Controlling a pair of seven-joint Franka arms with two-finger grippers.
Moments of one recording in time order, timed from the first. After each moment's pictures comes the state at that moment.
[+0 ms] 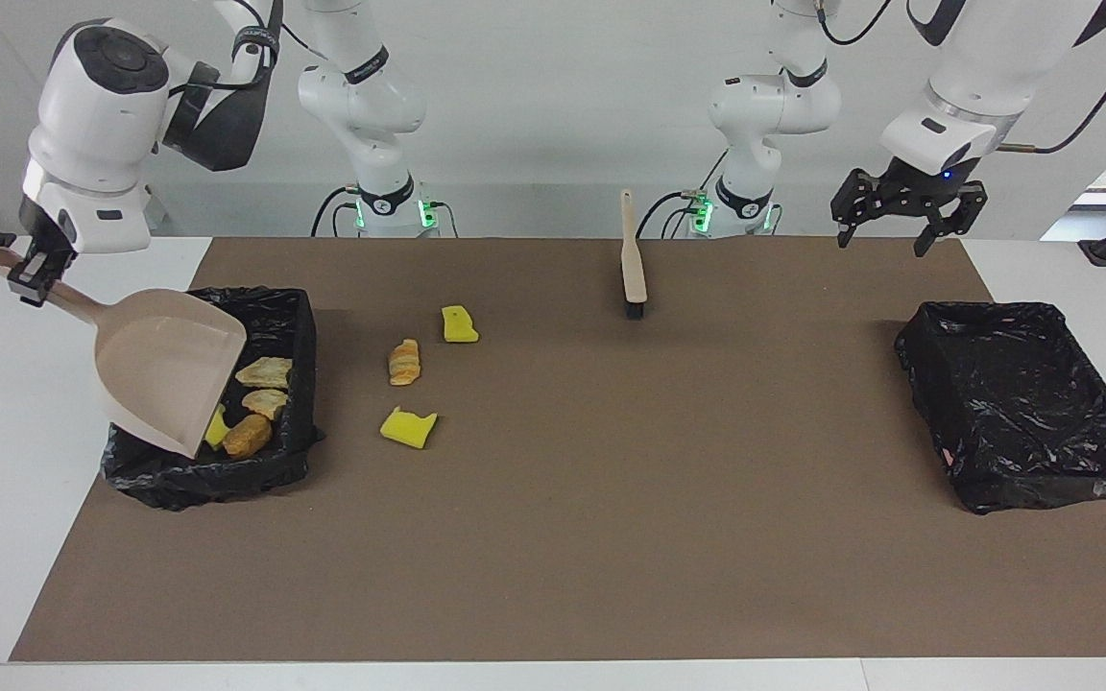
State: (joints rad) left arm -0.08 -0.03 -0.07 -1.51 0.01 1.46 0.09; right arm -0.27 0.00 0.11 -1.76 -0.73 1.94 -1.49
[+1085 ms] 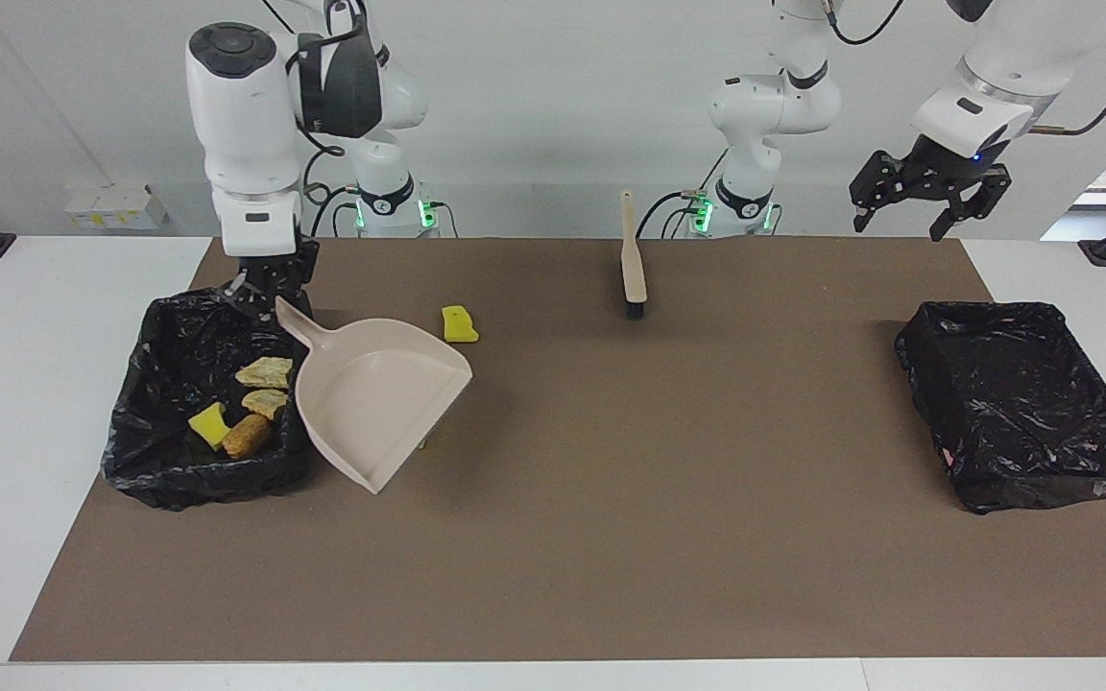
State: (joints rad) left arm -0.08 0.00 -0.03 -1.45 -0.02 1.41 0.09; right arm -0.03 0.00 0.17 -1.79 -0.20 1.85 -0.80
